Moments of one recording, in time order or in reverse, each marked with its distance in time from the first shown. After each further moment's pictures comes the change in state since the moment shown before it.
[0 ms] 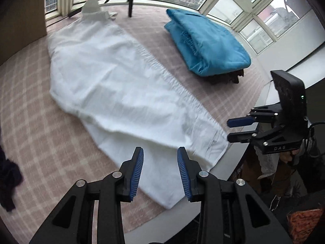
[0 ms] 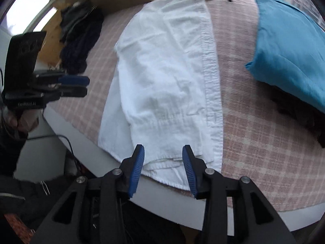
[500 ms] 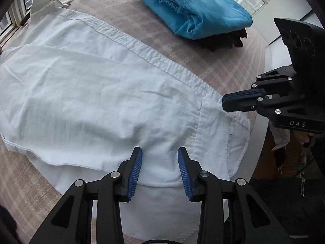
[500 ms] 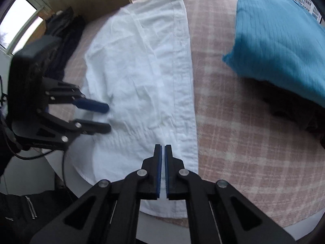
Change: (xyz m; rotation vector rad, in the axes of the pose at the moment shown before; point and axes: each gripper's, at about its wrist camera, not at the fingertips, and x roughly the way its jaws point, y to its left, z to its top) left arm 0.097 -0.033 0.012 0.160 0.140 0.040; right arm 0.058 0.001 0.018 0.004 -0.068 -0.017
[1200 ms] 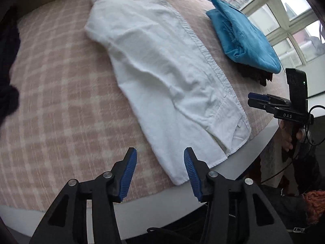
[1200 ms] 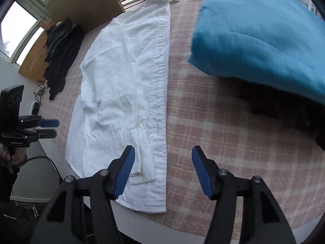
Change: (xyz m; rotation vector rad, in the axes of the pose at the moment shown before) left arm -0.067 0.033 -0.112 -0.477 -0.072 0.055; right arm 0.005 -0.046 -0.005 0.043 0.009 0.010
